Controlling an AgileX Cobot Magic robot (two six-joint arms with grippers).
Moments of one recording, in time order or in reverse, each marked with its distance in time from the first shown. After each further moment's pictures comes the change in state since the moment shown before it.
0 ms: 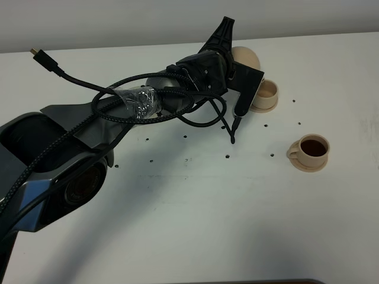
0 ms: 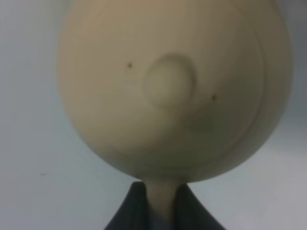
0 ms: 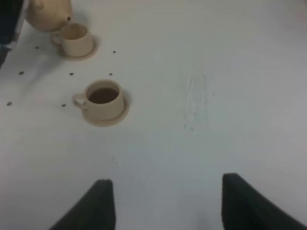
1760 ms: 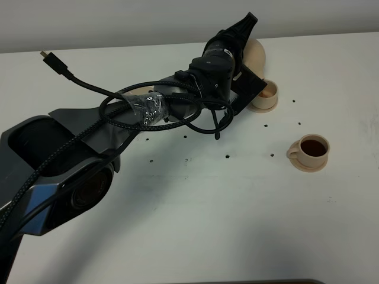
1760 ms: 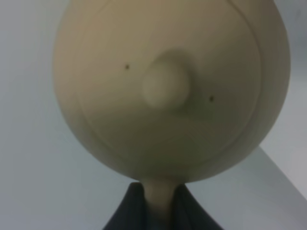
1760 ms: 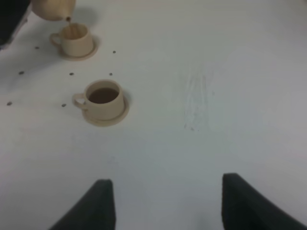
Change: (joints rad) left arm -0.030 0.020 0.000 0.356 -0.031 0.002; right arm 0.000 0.000 0.000 0.000 0.000 0.000
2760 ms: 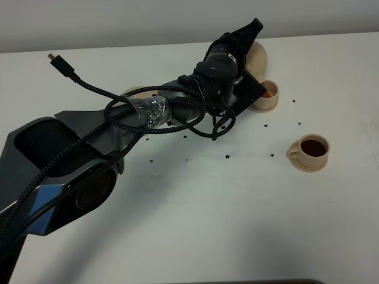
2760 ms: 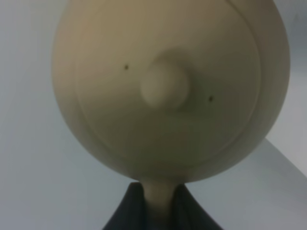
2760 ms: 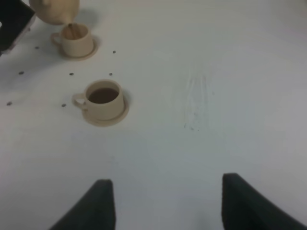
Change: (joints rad) left arm -0.003 0.013 0.000 0.098 -0.004 -0.019; right arm 0.000 0.000 0.000 0.000 0.000 0.000
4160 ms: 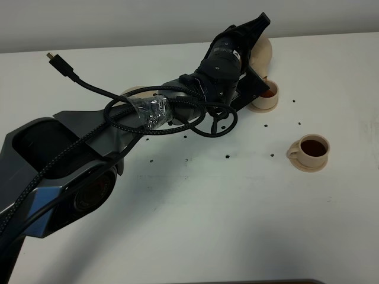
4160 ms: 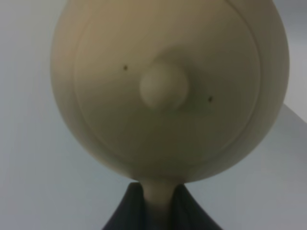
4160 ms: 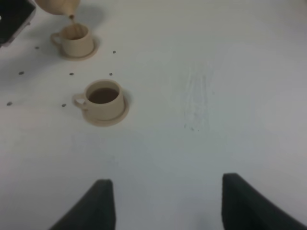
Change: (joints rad) left arm -0.010 -0.012 0.000 0.110 -0.003 -0.034; right arm 0.000 0.000 0.000 0.000 0.000 0.000
